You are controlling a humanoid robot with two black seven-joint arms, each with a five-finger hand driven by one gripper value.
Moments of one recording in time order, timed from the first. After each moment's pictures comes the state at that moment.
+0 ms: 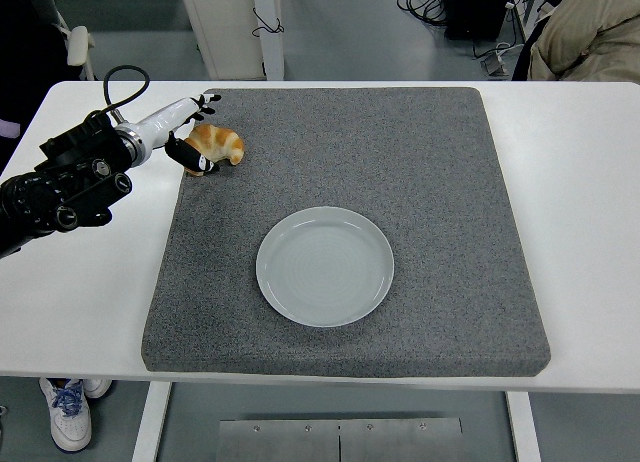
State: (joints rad) left arm -1.12 0.33 -0.04 -0.65 0.96 0.10 -0.05; right arm -0.09 0.00 0.03 0.12 -0.10 0.03 0.41
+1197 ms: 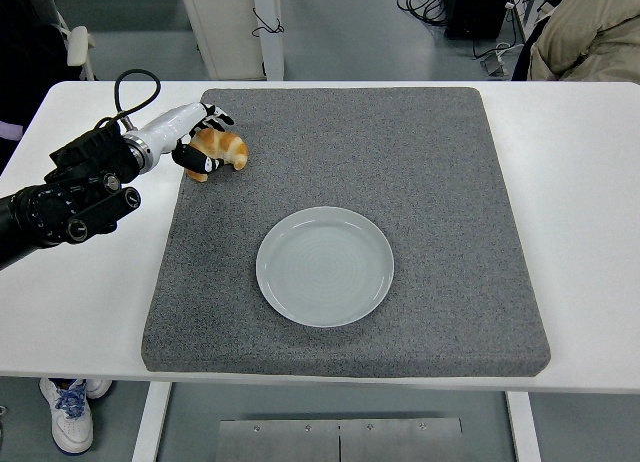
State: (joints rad) left arm -1.11 0.32 0.02 -0.65 1.00 0.19 -0.10; right arm -0.09 0.00 0.03 0.12 -0.10 0.03 0.41
